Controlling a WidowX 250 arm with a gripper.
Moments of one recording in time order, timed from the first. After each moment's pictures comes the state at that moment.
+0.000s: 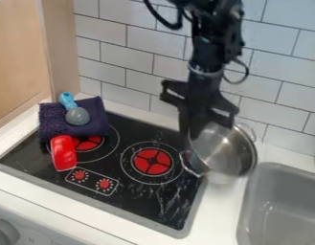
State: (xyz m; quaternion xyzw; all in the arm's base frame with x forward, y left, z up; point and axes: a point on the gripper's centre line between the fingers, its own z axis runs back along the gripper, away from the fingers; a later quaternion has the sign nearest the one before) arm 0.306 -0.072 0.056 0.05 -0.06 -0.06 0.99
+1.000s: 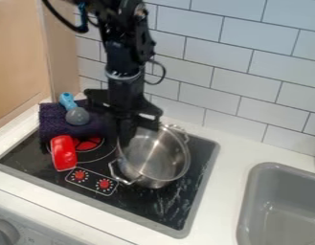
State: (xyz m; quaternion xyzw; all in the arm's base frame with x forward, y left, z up) arm 0.262 0.008 0.038 0.03 -0.03 0.03 1.00
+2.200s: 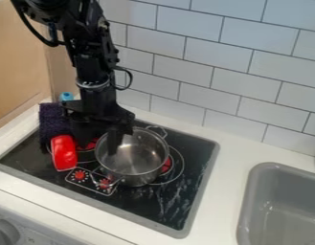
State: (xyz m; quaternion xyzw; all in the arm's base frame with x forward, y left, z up) arm 0.259 0.036 0.019 -0.01 -0.01 0.07 1.00
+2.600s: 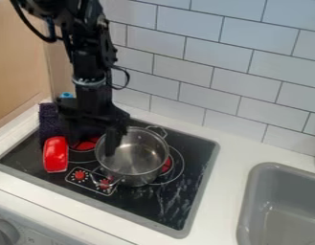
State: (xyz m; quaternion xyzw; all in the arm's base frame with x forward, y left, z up) arm 0.253 0.037 0.026 0.01 0.00 0.04 1.00
